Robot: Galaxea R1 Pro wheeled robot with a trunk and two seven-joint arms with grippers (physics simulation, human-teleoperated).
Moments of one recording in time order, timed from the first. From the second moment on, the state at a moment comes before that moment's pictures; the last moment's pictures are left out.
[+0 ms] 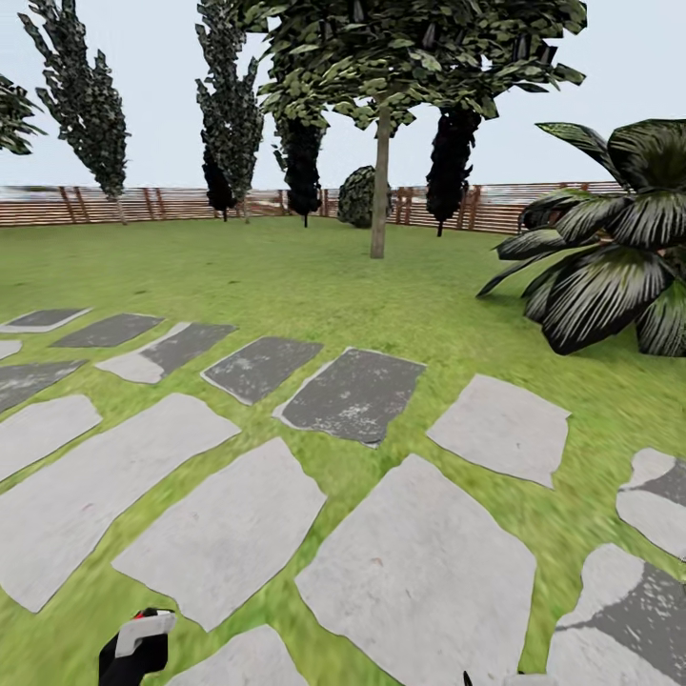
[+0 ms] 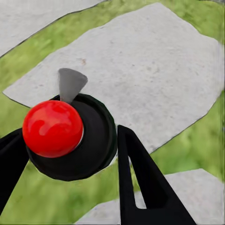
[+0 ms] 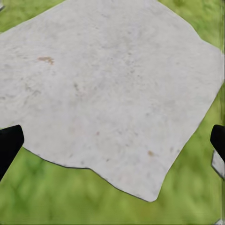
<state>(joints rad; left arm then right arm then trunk) -0.29 0.15 0.25 -0.38 -0.02 -0.45 -0.12 -0.03 -0.04 -0.02 -0.71 0.01 -0.31 0.00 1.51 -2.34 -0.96</state>
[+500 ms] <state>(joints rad) -0.29 0.15 0.25 -0.38 -0.02 -0.45 -0.12 -0.03 -0.04 -0.02 -0.71 0.01 -0.31 0.00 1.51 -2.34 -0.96</state>
